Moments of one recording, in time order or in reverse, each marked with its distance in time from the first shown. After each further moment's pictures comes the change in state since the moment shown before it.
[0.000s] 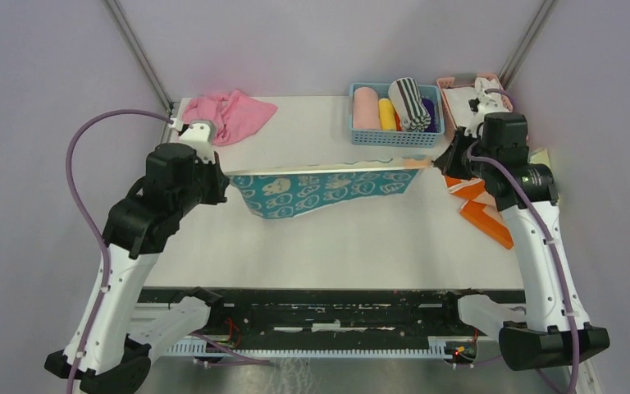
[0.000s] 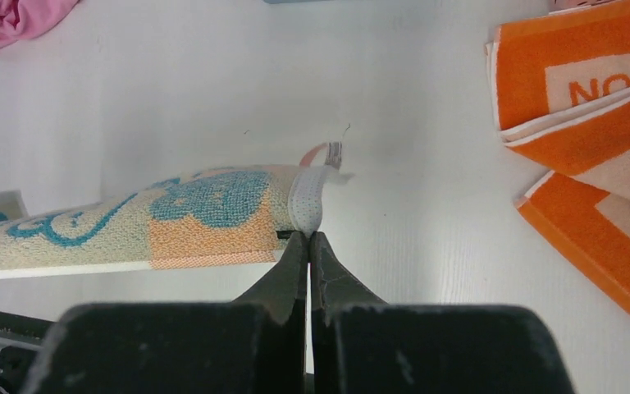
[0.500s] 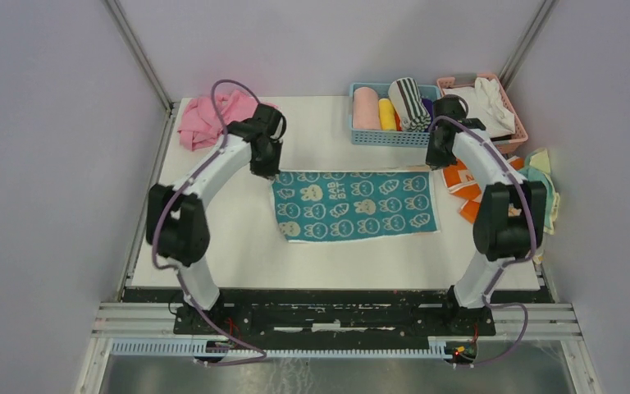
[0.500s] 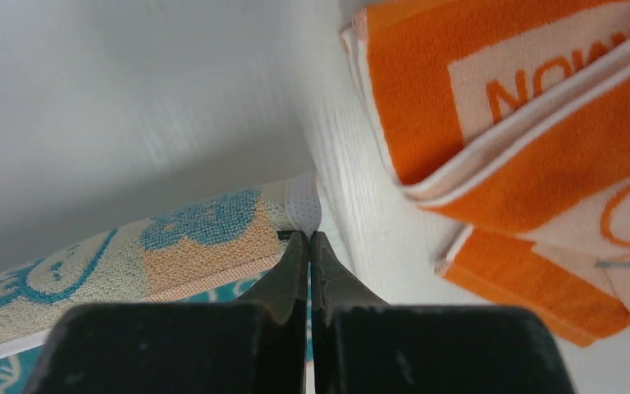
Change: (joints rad) left arm 0.009 0.747 0.092 0.115 0.055 -0.011; right arm -0.013 0.595 0.062 0.119 0.323 -0.004
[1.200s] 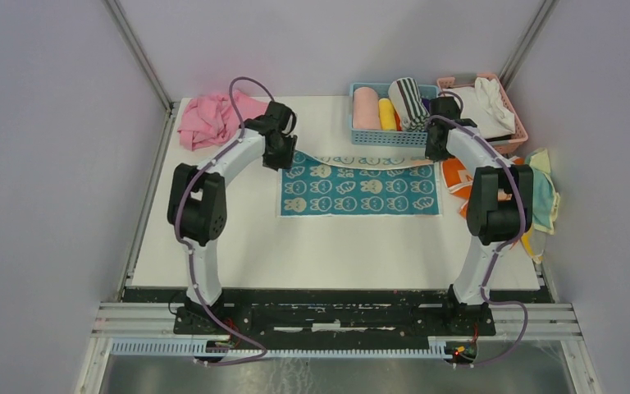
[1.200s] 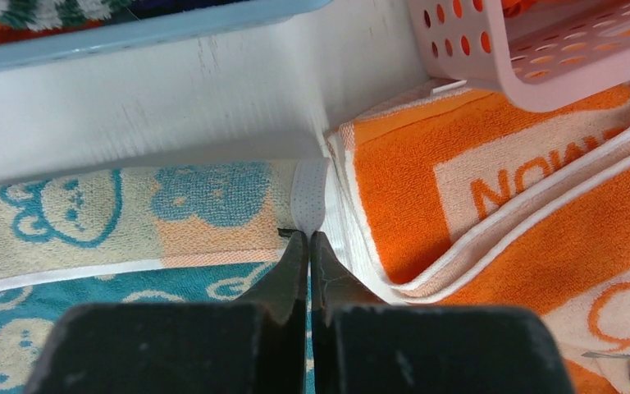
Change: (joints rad) left arm 0.005 0.370 0.241 0.160 0.045 0.059; right arm -0.016 0.224 0.079 0.188 0.102 -0.087
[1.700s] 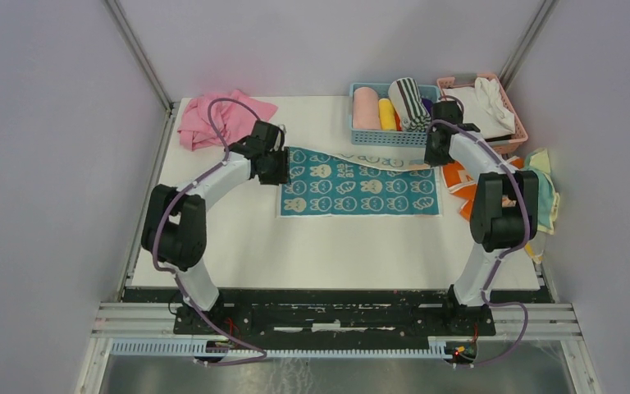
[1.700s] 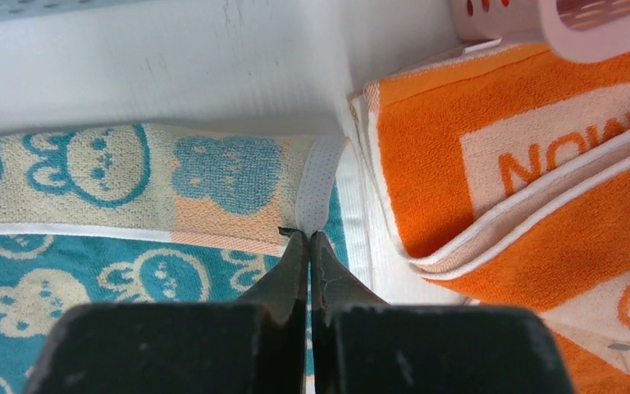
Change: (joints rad) left arm 0.001 -0.325 -0.401 0.184 0.083 -0.153; right arm -0.004 -0.060 -0.074 0.005 -0.077 0.006
